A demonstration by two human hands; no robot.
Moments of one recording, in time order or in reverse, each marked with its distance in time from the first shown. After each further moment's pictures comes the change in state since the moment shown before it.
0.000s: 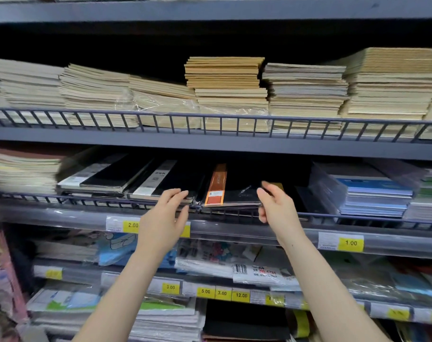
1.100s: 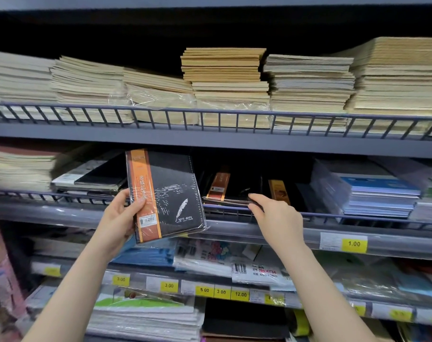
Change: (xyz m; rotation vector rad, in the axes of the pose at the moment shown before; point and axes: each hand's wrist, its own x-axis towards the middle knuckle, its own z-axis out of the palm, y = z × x) left_hand 0.002 -0.036 -0.046 -1.197 -0.114 -0.619; right_hand -0.001 0.017 -0.003 -1.088 0.049 -0.386
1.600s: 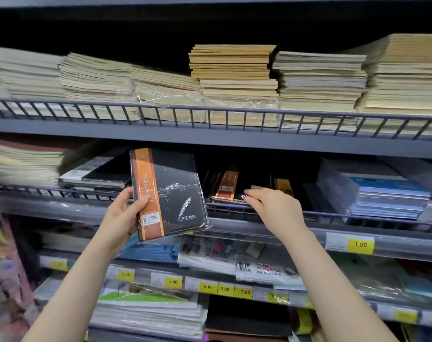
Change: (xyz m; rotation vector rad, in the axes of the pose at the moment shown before) left_hand 0.010 -0.011 -0.015 0.036 -0.014 0.000; right_hand 0.023 -0.003 -0.002 0.019 -0.120 -0.082
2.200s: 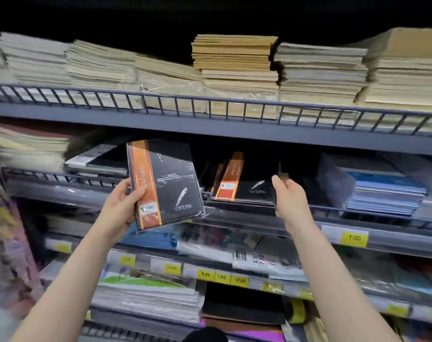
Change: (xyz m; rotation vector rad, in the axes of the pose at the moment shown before) left_hand -0.007 -0.003 -0.005 0.017 0.054 -0.023; right_hand -0.008 0.010 -0.011 1.040 0.065 0.539
